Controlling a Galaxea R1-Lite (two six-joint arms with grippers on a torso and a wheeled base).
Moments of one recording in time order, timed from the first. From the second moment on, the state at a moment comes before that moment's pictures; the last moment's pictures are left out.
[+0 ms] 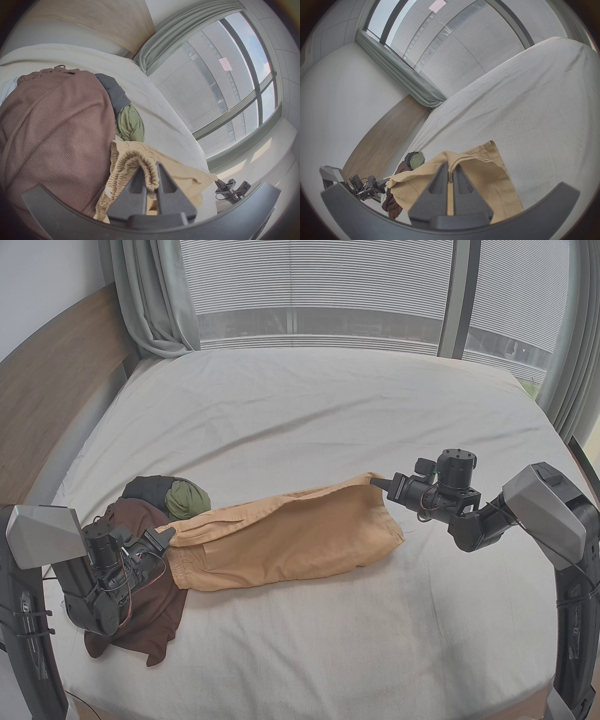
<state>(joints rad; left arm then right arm) -0.02 2.31 -0.57 -1.55 -0.22 -0.82 0.24 2.43 -1.41 -0.86 0.45 0.52</state>
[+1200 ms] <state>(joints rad) -0.04 2.23 -0.54 -1.55 -0.21 -0.81 0.24 2.37 -1.25 -0.87 0.43 0.50</state>
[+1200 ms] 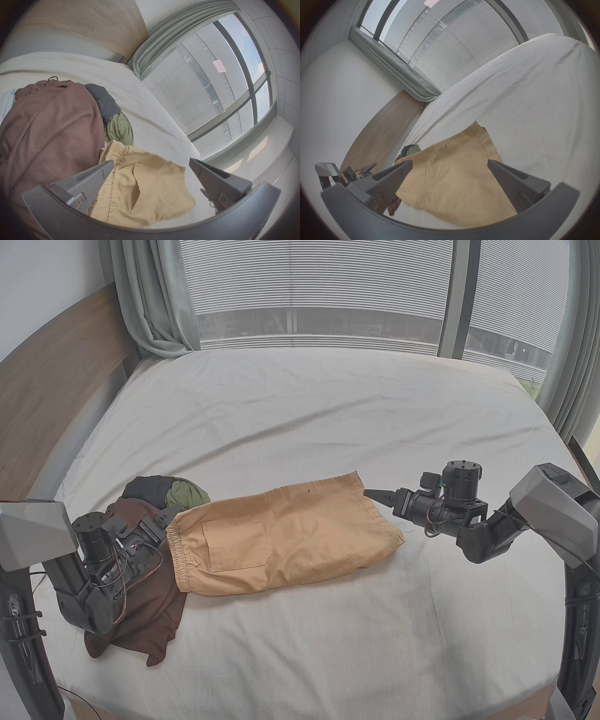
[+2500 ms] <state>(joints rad) -0.14 2.12 -0.40 -1.55 -0.24 -0.63 0.29 2.40 -0.95 -0.95 0.36 0.47</state>
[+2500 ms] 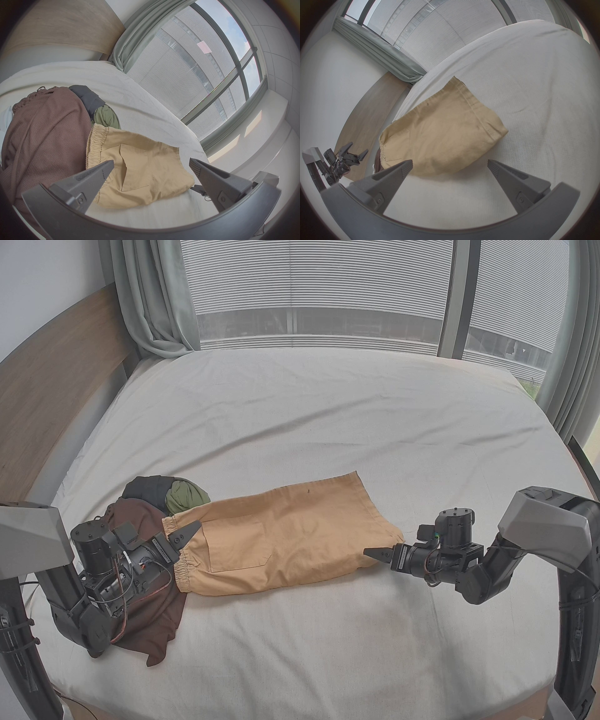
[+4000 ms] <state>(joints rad) -0.12 2.15 -0.40 -1.55 -0.25 -0.63 0.44 2.65 -1.28 -0.96 0.26 0.68</state>
